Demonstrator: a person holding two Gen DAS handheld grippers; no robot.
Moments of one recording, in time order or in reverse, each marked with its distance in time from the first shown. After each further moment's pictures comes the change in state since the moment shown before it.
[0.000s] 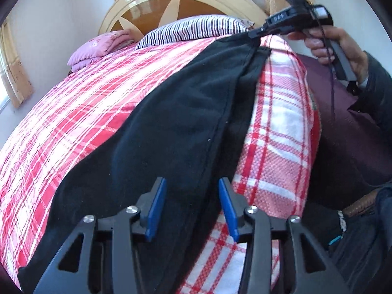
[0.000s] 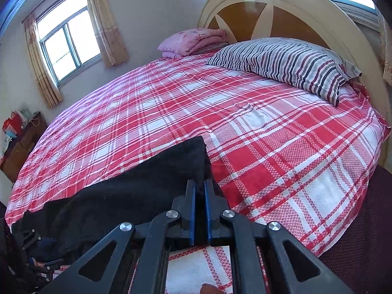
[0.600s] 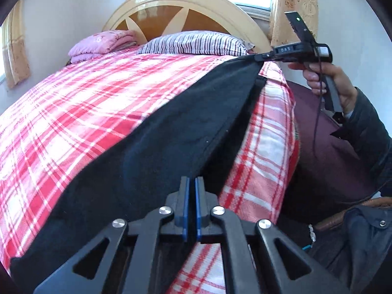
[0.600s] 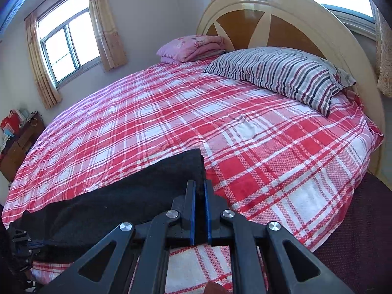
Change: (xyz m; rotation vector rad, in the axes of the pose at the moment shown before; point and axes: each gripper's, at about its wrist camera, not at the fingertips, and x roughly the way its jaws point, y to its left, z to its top) left arm -0.039 0.019 0.000 -0.133 -0.063 -0.129; right arm -0.018 -0.004 0.007 -0.015 -0.026 -0.031
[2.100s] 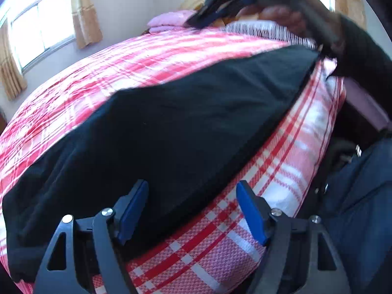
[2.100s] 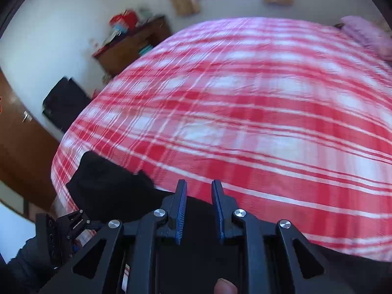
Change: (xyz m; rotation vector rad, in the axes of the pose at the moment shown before) left arm -0.110 0.069 -0.170 -0.221 0.022 0.364; right arm 0.096 0.436 -0.050 -0.545 0.432 0.673
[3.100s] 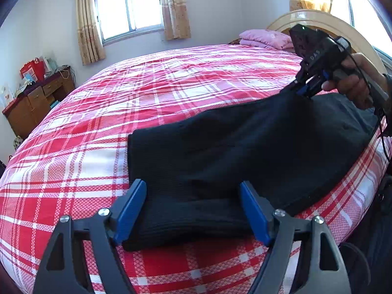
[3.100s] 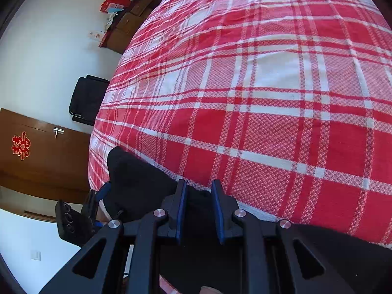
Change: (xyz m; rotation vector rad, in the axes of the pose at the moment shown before) left arm -0.049 0.130 -0.064 -0.274 -0.066 0.363; right arm 0.122 0.034 0.004 0.244 0.250 0.277
